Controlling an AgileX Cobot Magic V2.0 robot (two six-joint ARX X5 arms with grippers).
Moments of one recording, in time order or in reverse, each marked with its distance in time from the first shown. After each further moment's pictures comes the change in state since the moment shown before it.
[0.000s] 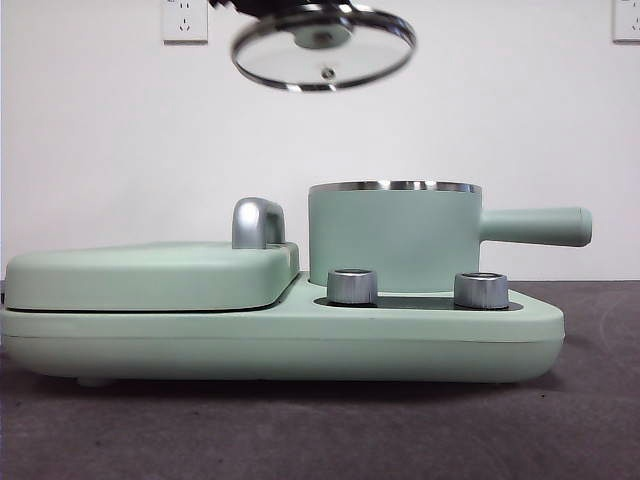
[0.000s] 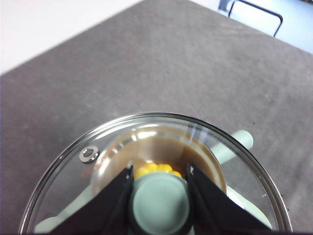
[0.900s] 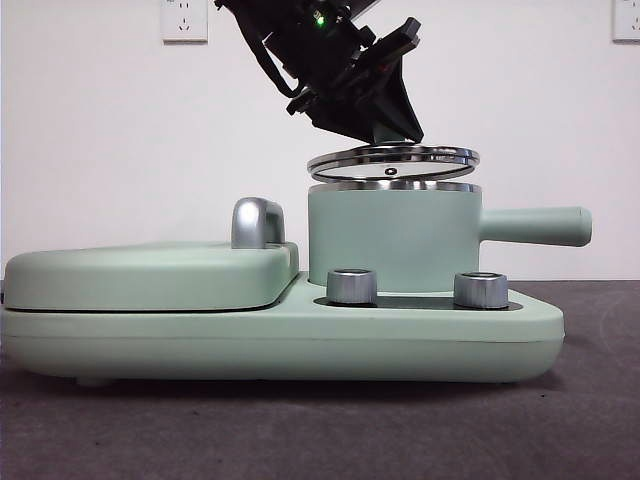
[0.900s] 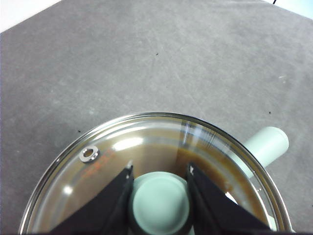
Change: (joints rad) left arm -0.052 0.245 0.000 0.218 0.000 0.027; right arm 0.000 0.000 0.000 0.000 0.024 0.053
